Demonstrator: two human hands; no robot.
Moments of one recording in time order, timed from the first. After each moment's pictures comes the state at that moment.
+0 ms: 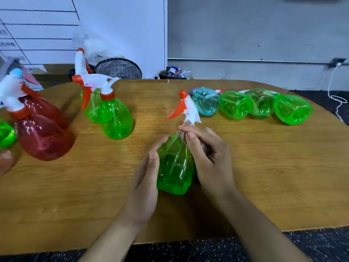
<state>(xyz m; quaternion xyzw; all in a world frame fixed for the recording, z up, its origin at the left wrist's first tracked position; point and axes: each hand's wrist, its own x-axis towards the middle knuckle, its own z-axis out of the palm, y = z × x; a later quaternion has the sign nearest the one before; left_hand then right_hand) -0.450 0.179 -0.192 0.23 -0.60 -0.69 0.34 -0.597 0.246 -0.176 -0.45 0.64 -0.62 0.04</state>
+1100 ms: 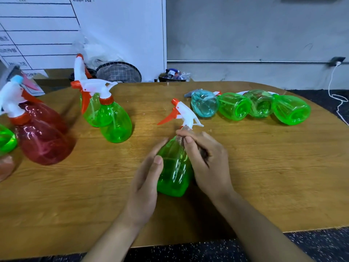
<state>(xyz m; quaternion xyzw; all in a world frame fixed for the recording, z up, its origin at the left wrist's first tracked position) -0.455 0.170 -0.205 0.23 -0.63 -0.65 0.35 -0.600 0.244 -0.183 -0.47 0.67 -0.58 -0.01</state>
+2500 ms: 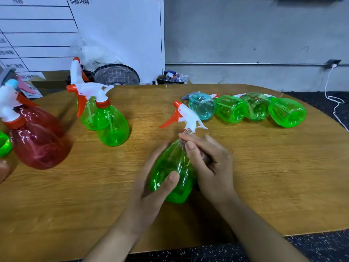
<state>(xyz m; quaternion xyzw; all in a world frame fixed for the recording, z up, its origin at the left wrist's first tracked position) -0.454 0.182 -0.189 0.18 -0.65 -0.67 0.31 -0.608 0.254 -0.181 -0.48 0.61 -0.62 -0.02</state>
